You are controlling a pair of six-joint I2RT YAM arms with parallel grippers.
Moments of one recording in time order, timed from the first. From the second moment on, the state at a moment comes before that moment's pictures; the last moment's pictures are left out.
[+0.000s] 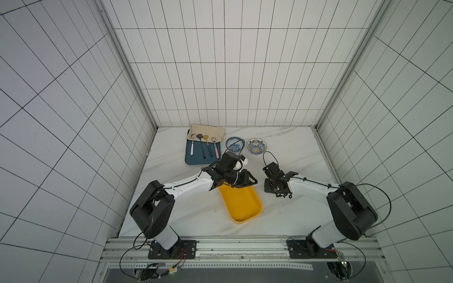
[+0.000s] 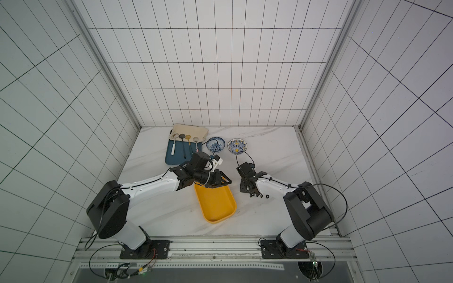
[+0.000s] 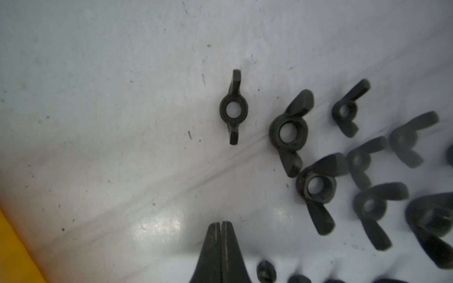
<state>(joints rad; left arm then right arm) -0.75 1.60 1.03 -0.14 0.62 -0.86 0.67 1.55 0.79 -0.45 0.20 0.63</state>
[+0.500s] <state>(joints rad) -0.75 1.61 1.03 -0.13 0.63 -0.86 0.67 1.54 0.79 -0.45 0.18 0.62</state>
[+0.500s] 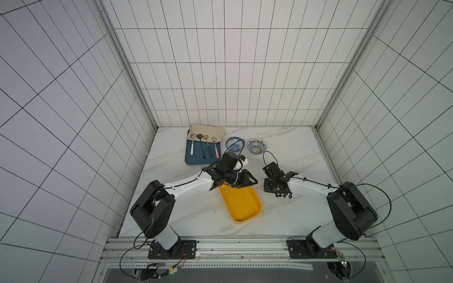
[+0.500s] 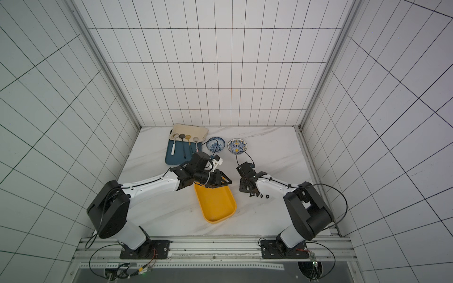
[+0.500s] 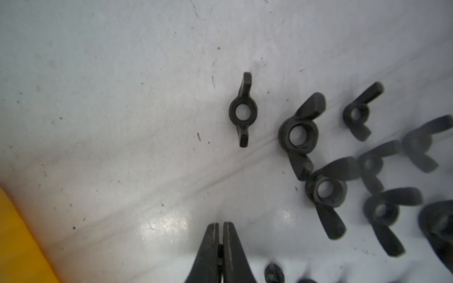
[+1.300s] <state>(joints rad) -0.26 1.31 0.79 -0.29 0.62 -0.84 0.99 1.54 1.04 -0.49 0.14 0.39</state>
